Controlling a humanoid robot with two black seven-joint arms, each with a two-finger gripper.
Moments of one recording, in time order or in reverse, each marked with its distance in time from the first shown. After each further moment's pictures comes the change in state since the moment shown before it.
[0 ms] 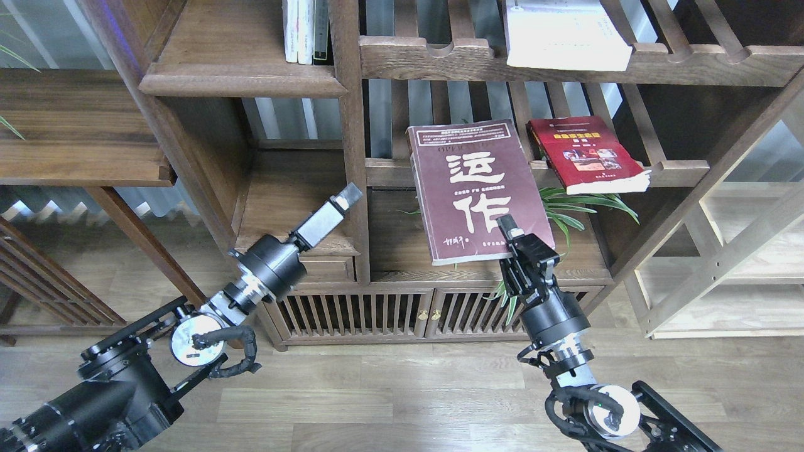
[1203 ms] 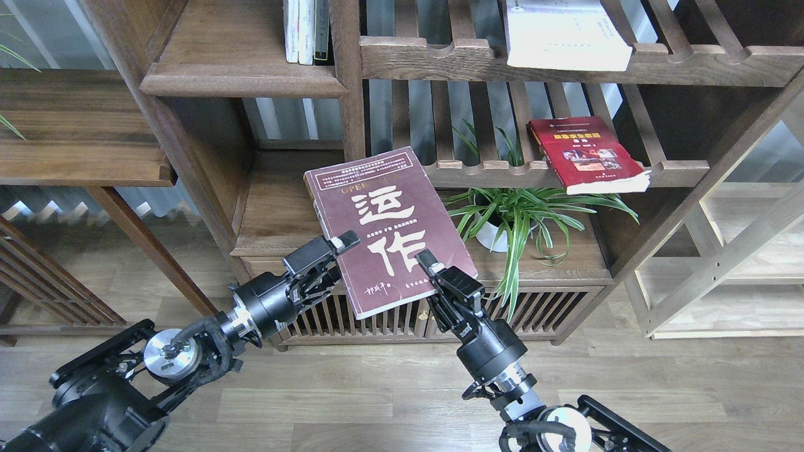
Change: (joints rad) left arm 0.067 0.047 -0.049 0.028 -0.415 0.000 0.468; right arm 0.043 0.055 -0.238 0.010 -0.004 0.000 0.002
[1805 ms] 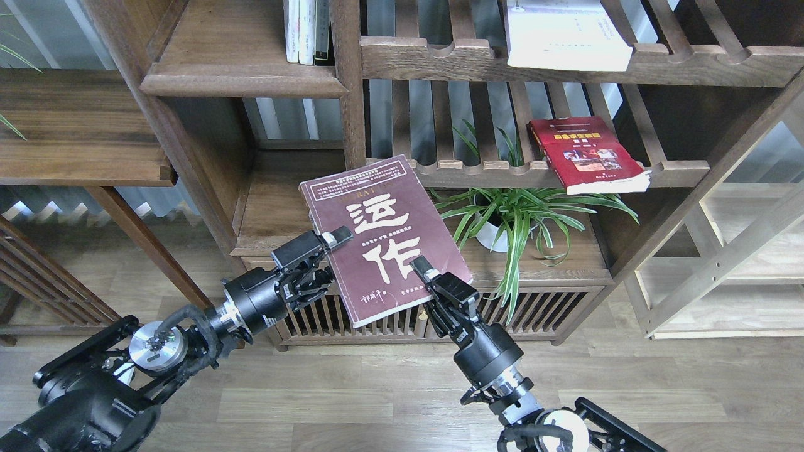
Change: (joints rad) left arm 0.001 0.015 -0.067 -0.011 -0.065 0.000 0.112; right arm 0.001 0.004 -0.016 -0.028 -0.010 0.000 -0.002
